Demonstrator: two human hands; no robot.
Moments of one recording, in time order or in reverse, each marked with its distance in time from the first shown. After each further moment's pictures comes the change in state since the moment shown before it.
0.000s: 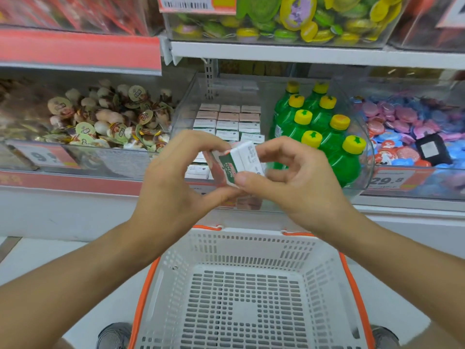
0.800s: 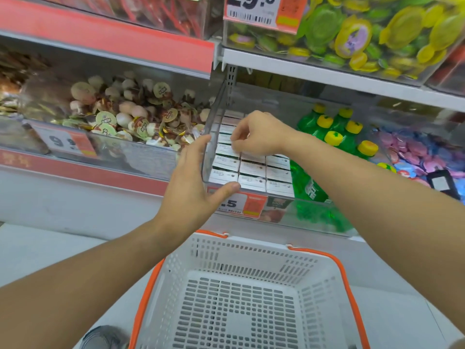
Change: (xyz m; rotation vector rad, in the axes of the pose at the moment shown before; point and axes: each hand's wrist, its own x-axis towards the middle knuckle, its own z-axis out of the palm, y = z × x) left_hand -0.025 -0.073 0.014 -0.157 0.000 -0.516; right_hand 0.170 0.019 0.055 -1.028 -0.393 -0.059
